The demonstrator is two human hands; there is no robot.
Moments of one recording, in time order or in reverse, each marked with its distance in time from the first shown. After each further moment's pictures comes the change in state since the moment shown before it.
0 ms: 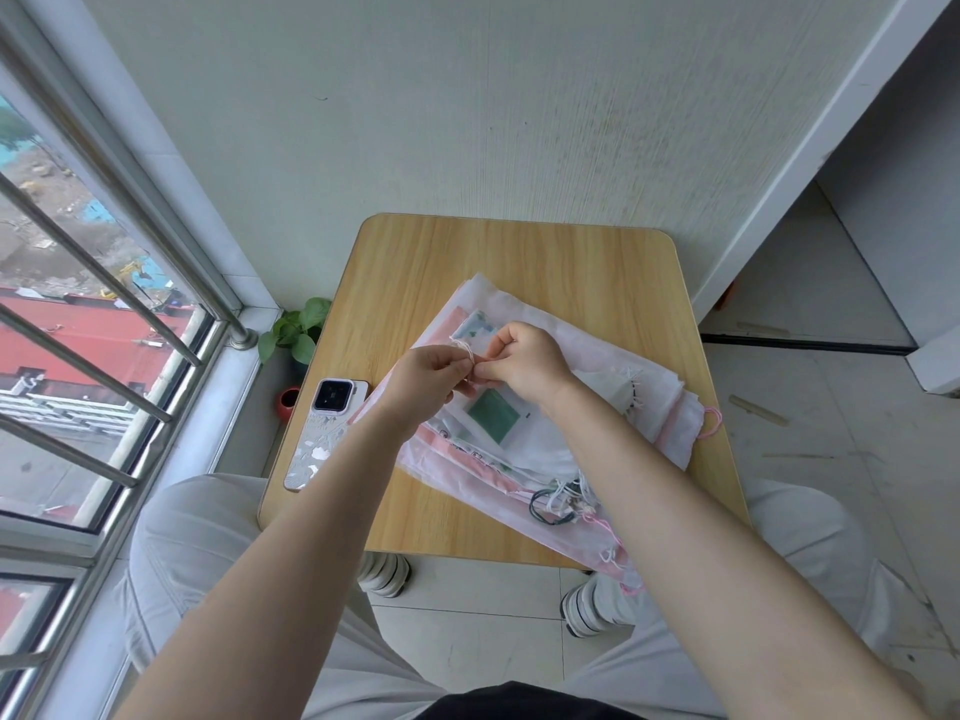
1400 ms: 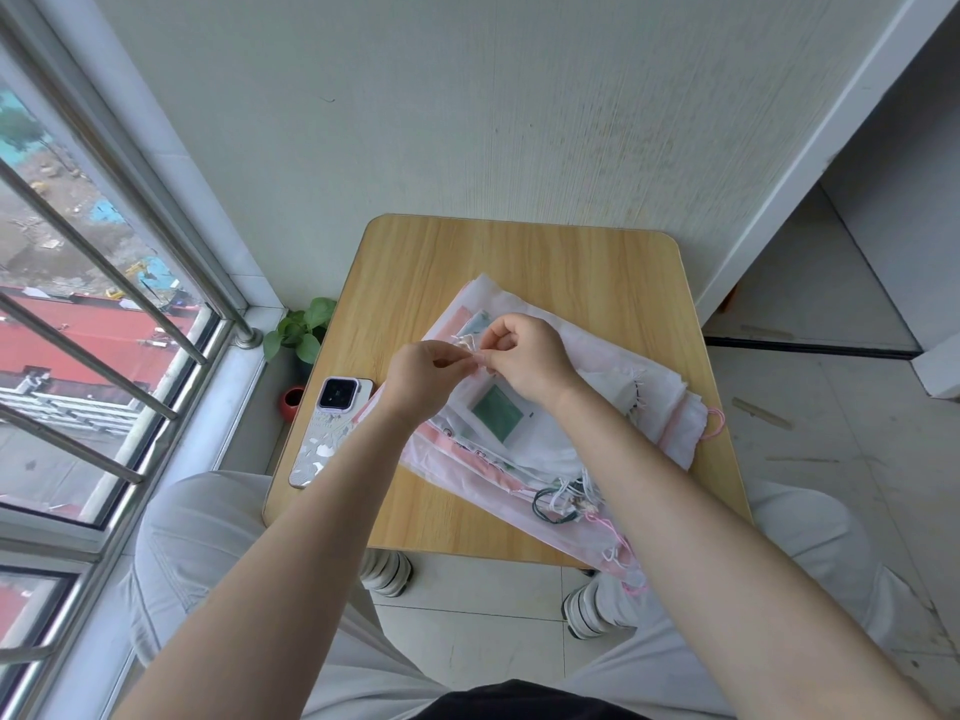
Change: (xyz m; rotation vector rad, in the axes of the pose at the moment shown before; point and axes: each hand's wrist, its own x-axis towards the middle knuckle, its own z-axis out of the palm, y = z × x) left_hand -0.001 0.005 0.001 0.265 0.187 0.071; right_hand -0.006 -0.011 0.002 -0.205 0.058 -0.164
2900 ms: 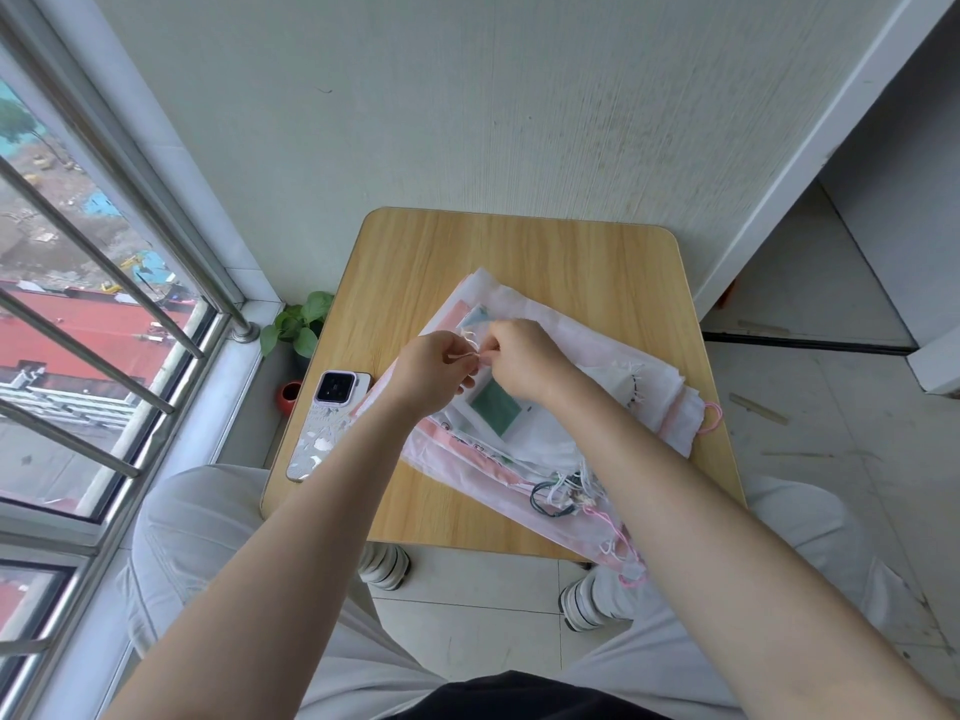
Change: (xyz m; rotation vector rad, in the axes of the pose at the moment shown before) left_hand 0.003 0.003 0.004 0.019 -0.105 -0.003; right_hand -0.007 -0.020 -0.006 -0.529 -0.191 -0.050
